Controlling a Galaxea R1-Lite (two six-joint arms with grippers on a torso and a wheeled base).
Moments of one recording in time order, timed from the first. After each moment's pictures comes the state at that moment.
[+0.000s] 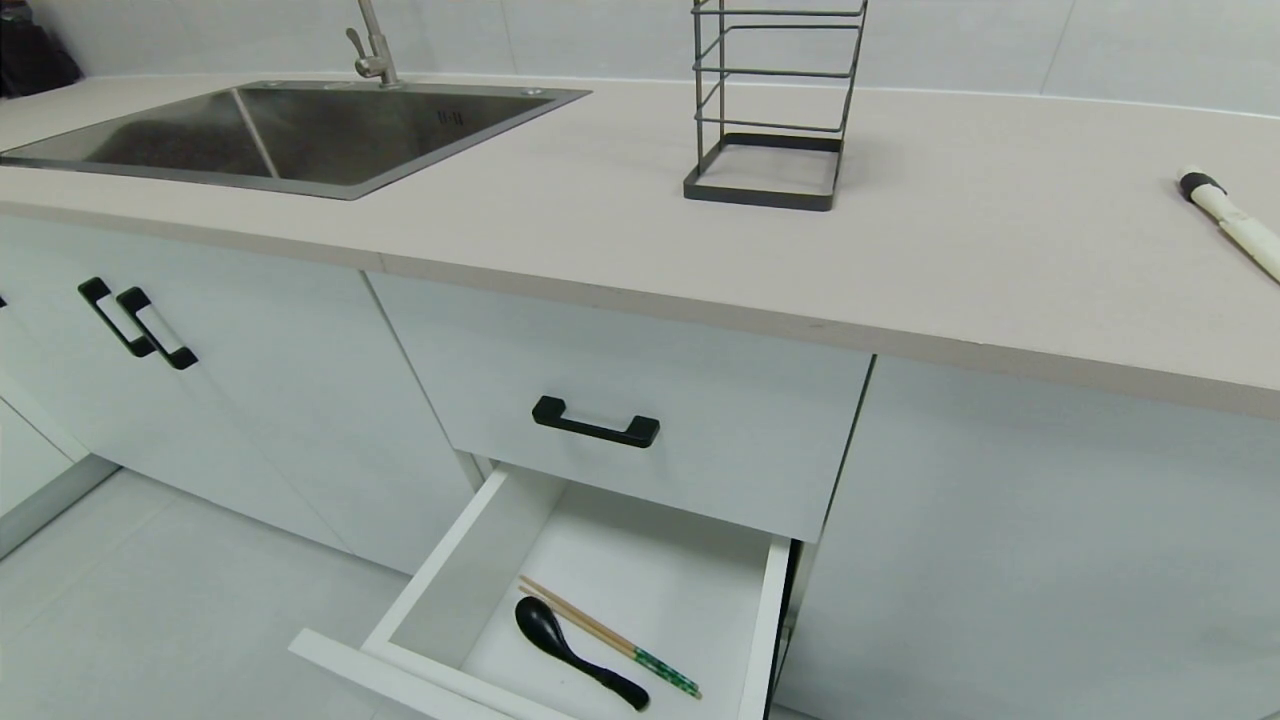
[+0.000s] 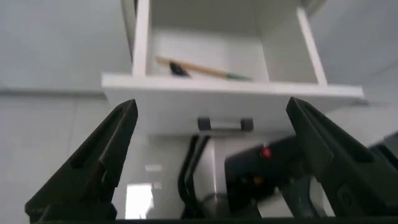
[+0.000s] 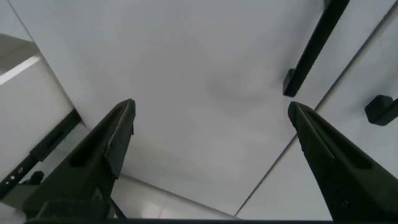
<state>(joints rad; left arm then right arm) -0.13 0.62 -0.32 0.24 -0.34 -0.03 0.00 0.00 0.00 0.00 -0.02 -0.06</state>
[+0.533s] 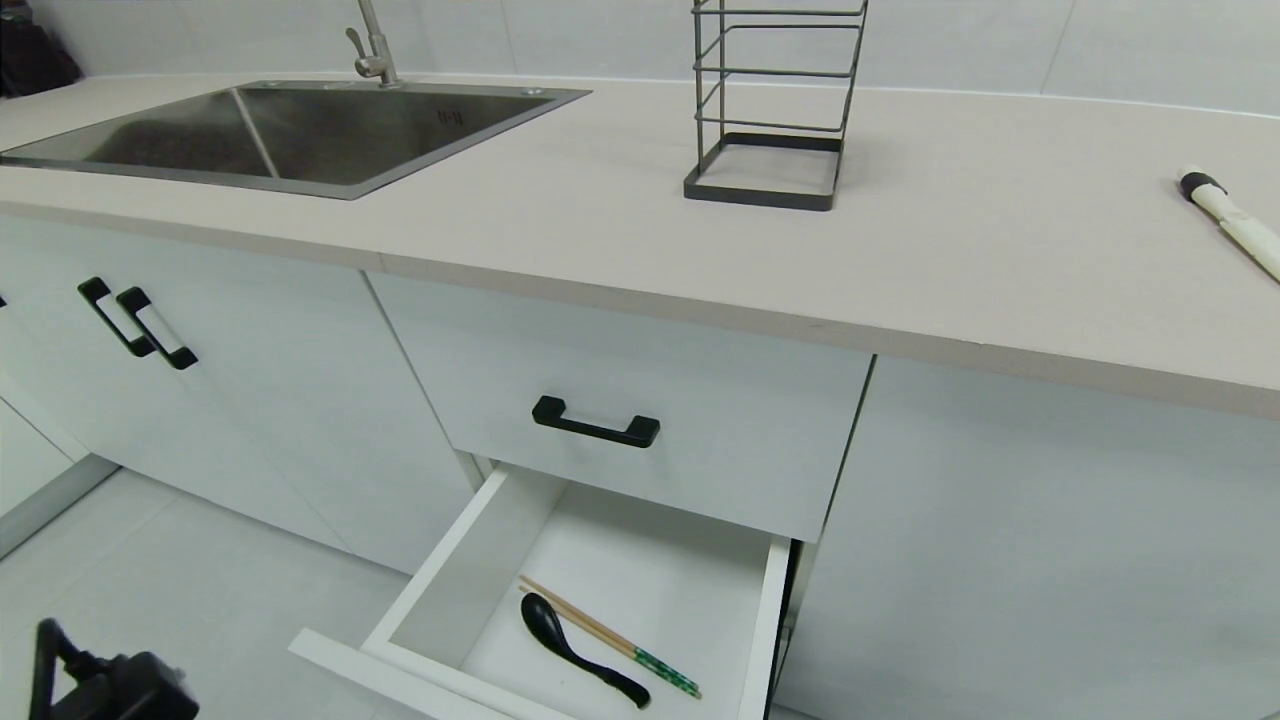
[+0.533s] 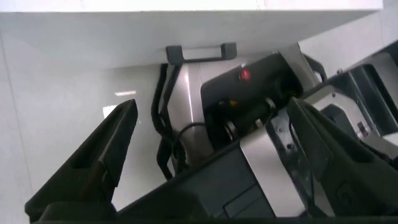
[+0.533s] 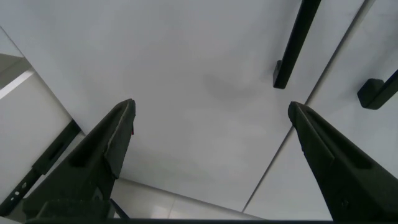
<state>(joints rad) -0.30 0.92 -0.33 0.24 -0.34 -0.01 0.00 0.00 0.00 0.00 -0.04 0.00</state>
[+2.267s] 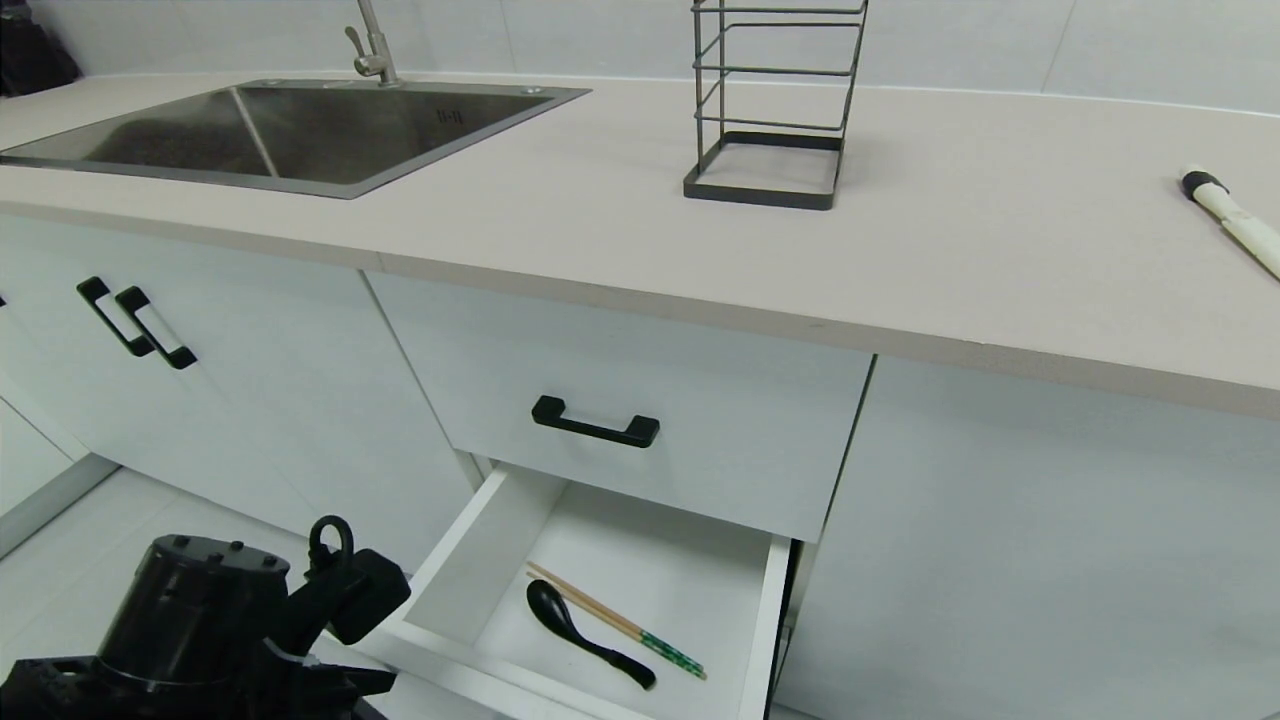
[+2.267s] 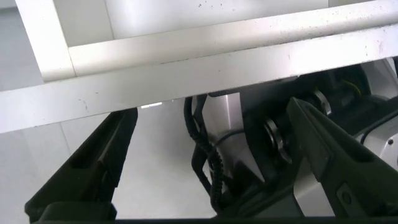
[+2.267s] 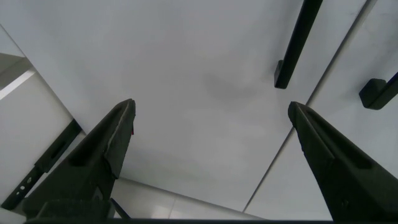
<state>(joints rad) -0.37 1.42 -0.35 -0.17 -0.15 0.04 0.00 0.00 0.00 0.00 -0.04 0.00</state>
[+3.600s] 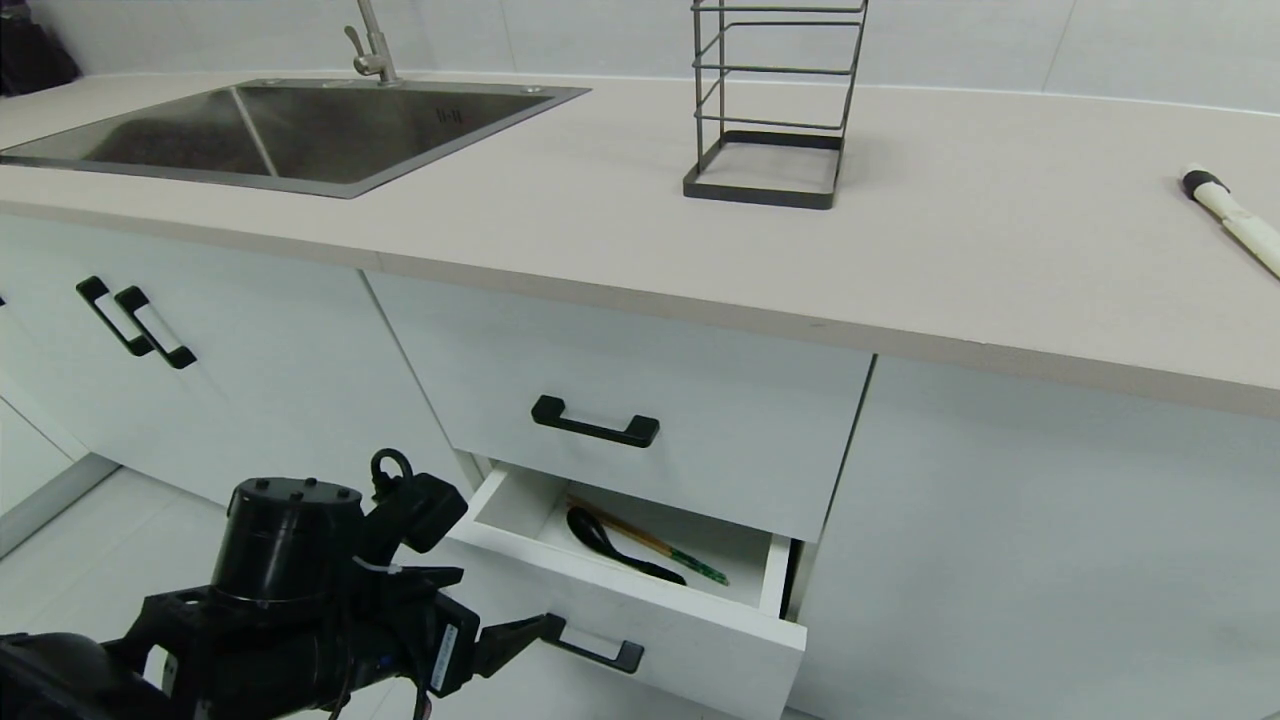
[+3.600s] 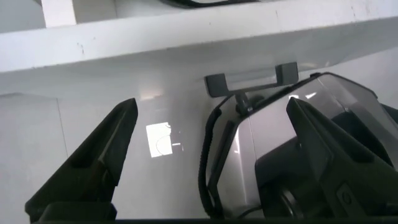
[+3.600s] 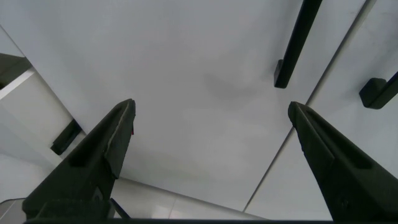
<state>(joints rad) -0.36 1.65 -0.38 -0.59 -0.13 0.04 0.00 0.00 0.00 0.00 -0.04 0.00</state>
